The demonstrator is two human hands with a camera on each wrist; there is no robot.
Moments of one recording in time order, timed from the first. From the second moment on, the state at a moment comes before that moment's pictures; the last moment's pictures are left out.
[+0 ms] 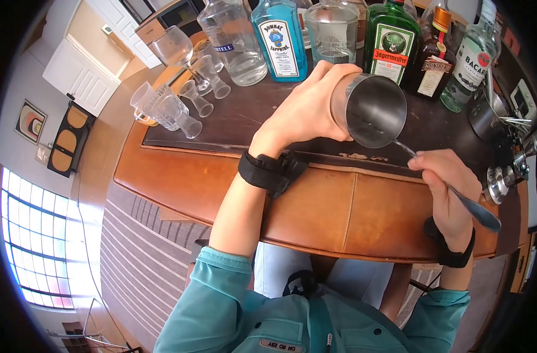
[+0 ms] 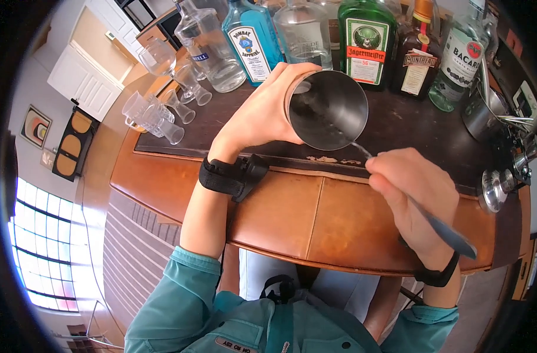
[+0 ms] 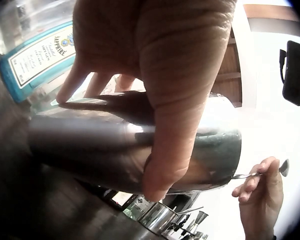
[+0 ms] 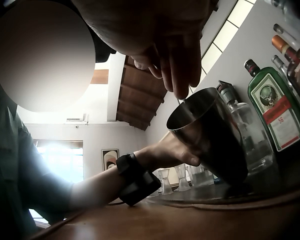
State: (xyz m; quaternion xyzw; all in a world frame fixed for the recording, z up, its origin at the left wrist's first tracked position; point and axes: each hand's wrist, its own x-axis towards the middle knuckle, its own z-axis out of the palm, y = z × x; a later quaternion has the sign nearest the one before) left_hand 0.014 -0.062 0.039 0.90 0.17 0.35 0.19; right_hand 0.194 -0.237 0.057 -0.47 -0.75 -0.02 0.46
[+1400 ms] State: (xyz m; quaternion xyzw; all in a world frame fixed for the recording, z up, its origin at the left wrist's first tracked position) left_hand 0.015 -0.065 0.045 0.91 0.18 0.31 0.20; right_hand 0.201 -0.237 0.055 -0.45 -0.75 -0.01 0.48
